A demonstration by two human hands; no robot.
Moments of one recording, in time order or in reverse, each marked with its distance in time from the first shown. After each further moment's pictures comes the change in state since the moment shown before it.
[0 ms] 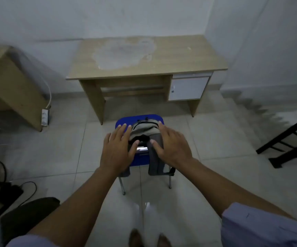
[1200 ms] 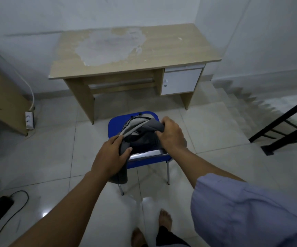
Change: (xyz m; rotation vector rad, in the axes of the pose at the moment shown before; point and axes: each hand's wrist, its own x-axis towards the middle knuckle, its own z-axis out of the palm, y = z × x) left_hand 0.033 -0.045 0.029 -0.202 -0.209 -0.084; right_hand 0.066 0.015 0.030 0.233 0.010 0.464
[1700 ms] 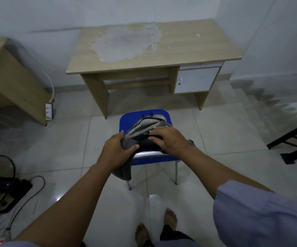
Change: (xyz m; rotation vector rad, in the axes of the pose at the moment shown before) left_hand 0.000 -0.001 -0.011 -0.113 -0.014 -0.184; right_hand 0.003 0.001 0.006 -0.027 -0.283 -0.639
